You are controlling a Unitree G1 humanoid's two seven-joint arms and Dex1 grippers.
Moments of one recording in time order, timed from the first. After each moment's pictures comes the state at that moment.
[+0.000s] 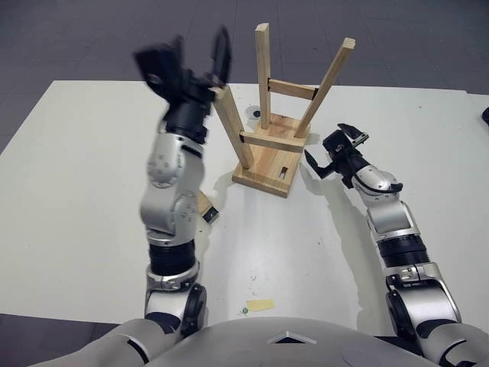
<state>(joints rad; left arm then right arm) -0.49 0.05 0.19 -0.48 -0.30 0.36 0.06 -0.35 -0.40 0.04 0.17 -0.15 0.18 0.32</state>
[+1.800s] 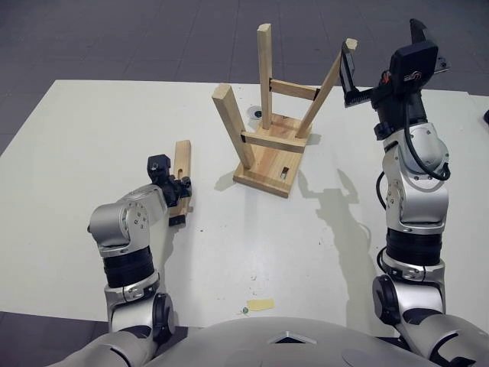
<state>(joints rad) -0.27 0.14 0.25 -0.26 -0.30 1.28 0.05 -0.44 -0.29 -0.10 -0.26 0.01 0.24 0.16</state>
